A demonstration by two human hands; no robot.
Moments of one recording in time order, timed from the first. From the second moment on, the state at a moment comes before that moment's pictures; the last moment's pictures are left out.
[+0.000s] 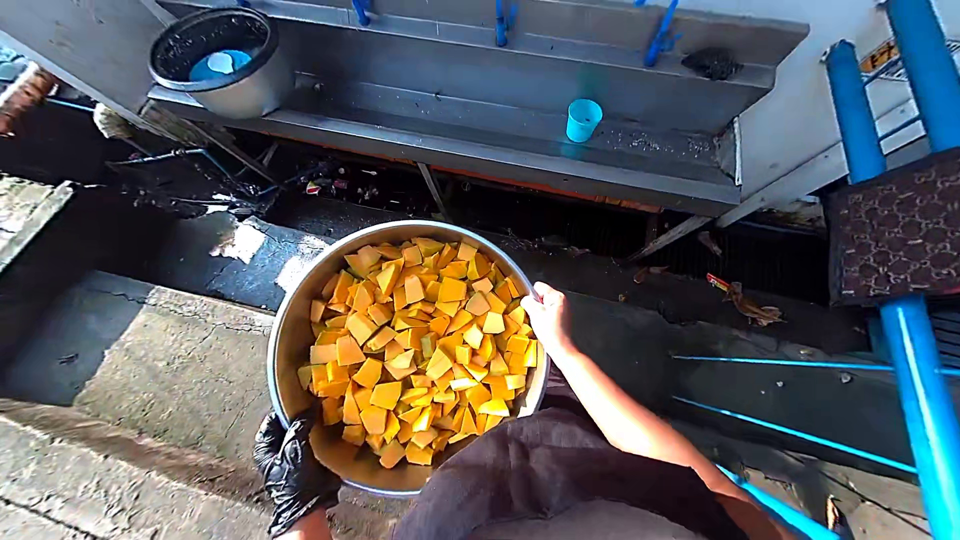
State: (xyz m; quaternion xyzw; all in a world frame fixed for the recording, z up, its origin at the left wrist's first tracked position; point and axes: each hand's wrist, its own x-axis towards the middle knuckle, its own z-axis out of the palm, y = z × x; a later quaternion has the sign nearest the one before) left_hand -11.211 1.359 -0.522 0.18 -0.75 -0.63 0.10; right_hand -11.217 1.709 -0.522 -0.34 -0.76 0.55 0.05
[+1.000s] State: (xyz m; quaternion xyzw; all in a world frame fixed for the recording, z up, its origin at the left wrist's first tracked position) left_hand -11.851 1.715 -0.794 0.03 -0.76 -0.65 -0.06; right_hand -11.684 2.032 -0.770 -0.50 -0.69 0.47 0.22
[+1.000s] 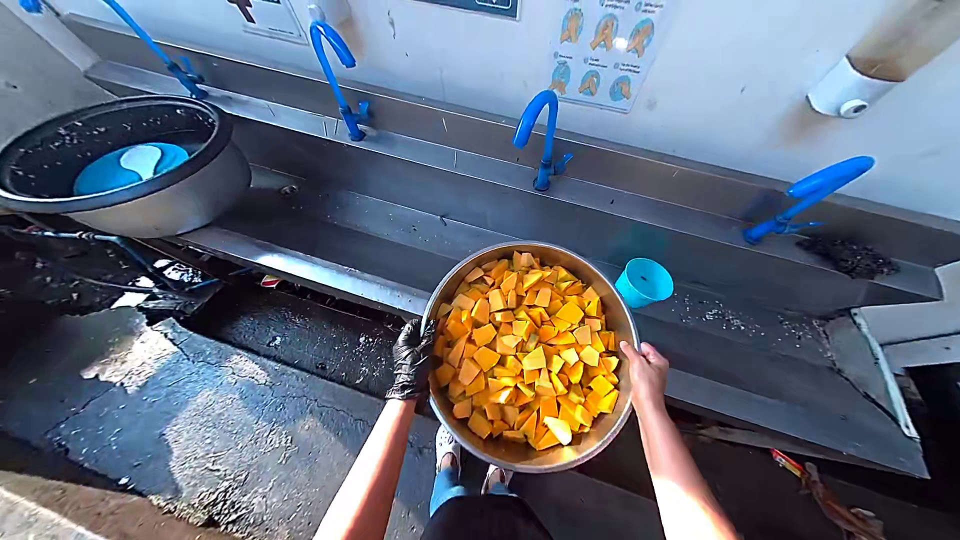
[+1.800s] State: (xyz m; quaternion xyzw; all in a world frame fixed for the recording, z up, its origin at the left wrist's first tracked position) left_hand -12.053 1.813 -0.876 -0.05 -0.84 -0.54 -0.08; right_hand -11.864 2.119 -0.846 -0.51 -0.68 0.45 0.28
